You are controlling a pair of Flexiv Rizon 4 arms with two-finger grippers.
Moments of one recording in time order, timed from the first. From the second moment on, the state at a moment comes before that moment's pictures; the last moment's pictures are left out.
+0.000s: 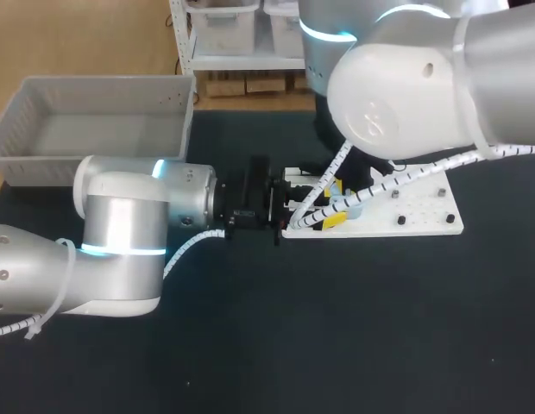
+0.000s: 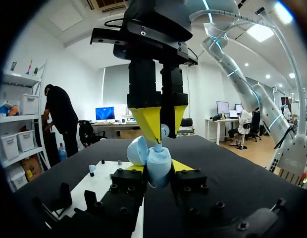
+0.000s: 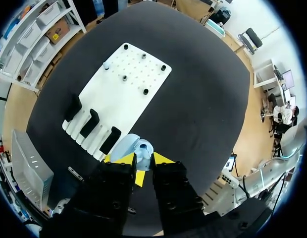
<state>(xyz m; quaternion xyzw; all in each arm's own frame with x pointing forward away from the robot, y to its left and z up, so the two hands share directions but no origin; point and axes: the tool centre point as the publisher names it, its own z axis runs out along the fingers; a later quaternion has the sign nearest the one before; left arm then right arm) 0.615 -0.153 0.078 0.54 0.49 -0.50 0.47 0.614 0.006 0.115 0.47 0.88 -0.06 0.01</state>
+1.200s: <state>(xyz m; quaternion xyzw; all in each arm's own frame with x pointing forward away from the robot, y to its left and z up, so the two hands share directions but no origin) 0.616 -0.153 0.078 0.54 0.49 -0.50 0.47 0.602 0.014 0.157 0.44 0.90 -0.01 0.03</state>
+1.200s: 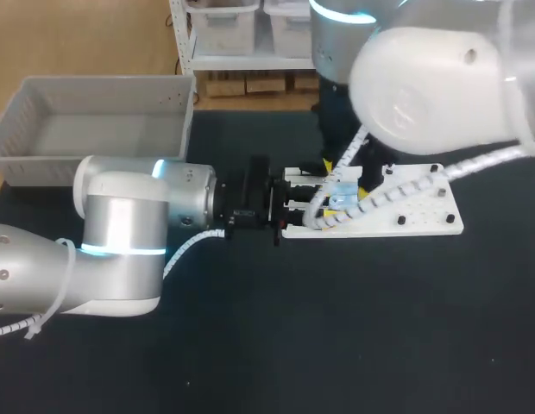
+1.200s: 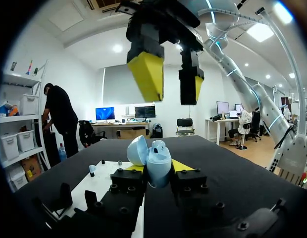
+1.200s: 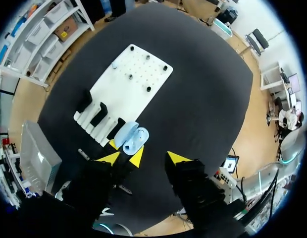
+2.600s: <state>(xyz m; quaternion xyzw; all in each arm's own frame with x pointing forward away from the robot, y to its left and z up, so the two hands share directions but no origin) 0.616 -0.152 0.078 0.54 0.49 -0.50 0.47 0.689 -0.095 0.106 0.11 0.98 0.04 0.12</state>
